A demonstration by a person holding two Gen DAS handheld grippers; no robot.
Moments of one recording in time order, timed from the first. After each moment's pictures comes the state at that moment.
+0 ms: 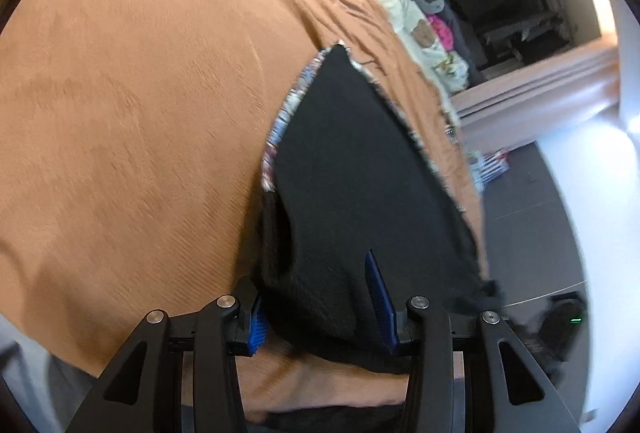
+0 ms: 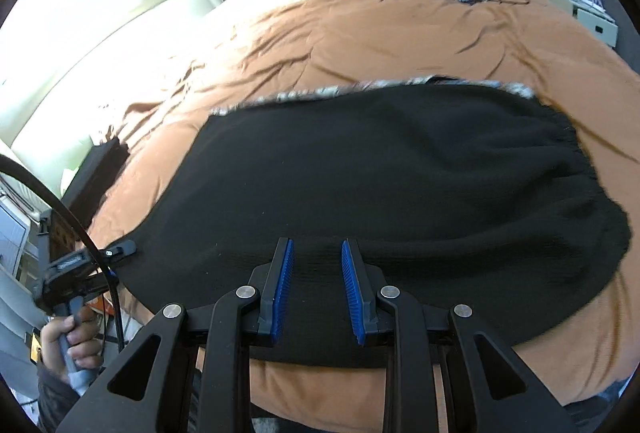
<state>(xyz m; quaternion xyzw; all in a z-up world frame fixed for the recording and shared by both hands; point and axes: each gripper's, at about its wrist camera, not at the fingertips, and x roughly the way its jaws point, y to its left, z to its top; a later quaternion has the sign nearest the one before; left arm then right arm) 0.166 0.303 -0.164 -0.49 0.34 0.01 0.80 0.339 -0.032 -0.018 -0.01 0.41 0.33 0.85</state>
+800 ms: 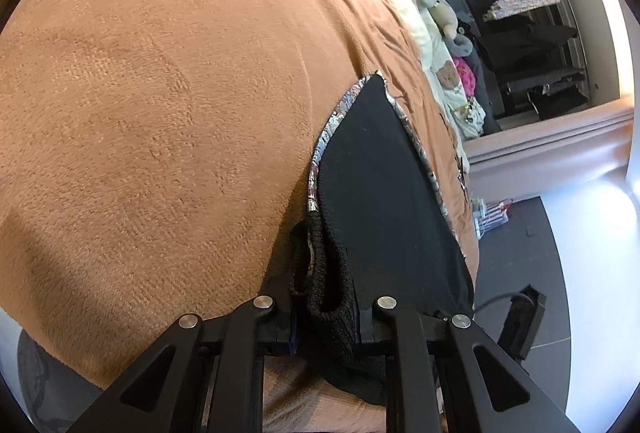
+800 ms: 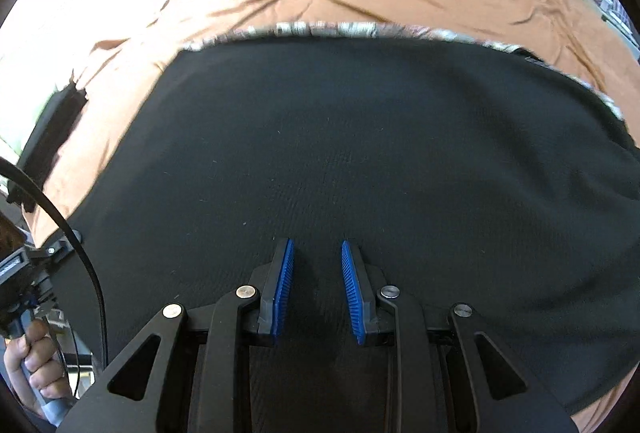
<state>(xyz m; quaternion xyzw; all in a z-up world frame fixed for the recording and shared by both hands) 0.150 0.313 -0.175 -0.55 0.31 0.07 0.77 0.406 0.074 -0.064 -0.11 0.48 0.30 0.82</state>
